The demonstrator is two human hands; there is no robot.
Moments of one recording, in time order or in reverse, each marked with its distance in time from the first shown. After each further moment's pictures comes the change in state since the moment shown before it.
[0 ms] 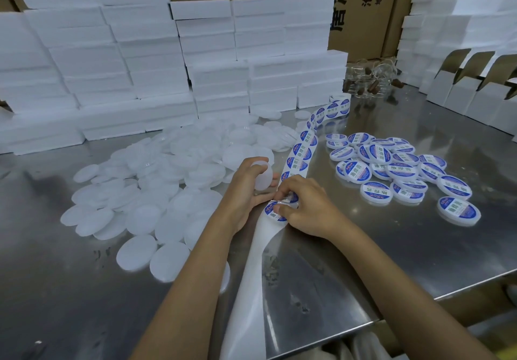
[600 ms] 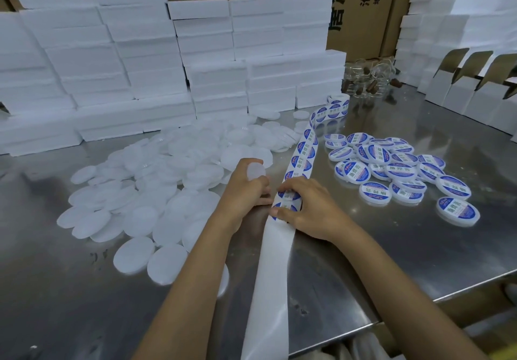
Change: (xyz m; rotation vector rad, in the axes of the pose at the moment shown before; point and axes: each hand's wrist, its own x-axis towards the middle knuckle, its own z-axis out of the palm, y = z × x) left_hand 0.003 -0.002 -0.001 0.245 0.081 -0.006; right_hand -0.003 0.013 -0.003 0.006 -0.005 0.006
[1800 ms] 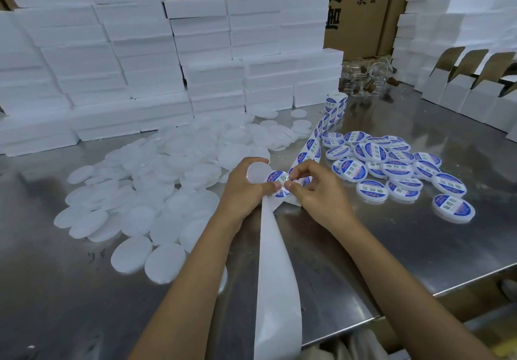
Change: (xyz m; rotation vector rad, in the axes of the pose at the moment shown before) left_hand 0.001 -0.007 0.002 0.182 0.043 0.220; right_hand 0.004 -0.003 -0.007 0.399 0.320 0.093
